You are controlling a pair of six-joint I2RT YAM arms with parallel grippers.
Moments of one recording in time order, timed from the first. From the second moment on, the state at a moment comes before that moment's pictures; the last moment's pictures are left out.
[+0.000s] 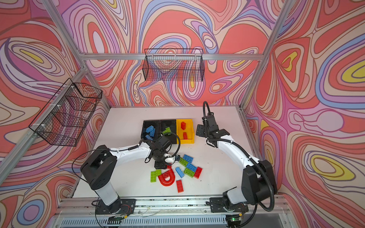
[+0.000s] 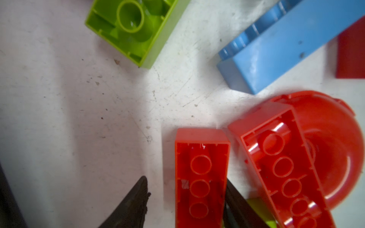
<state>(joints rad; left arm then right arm) -0.76 1.76 1.06 -0.68 0.13 0.79 0.33 1.44 1.07 -0.43 0.18 0.43</state>
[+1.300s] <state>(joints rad) -0.76 2.17 1.87 -0.48 -0.21 0.26 0.31 1.39 0.95 -0.43 0.13 0.41</state>
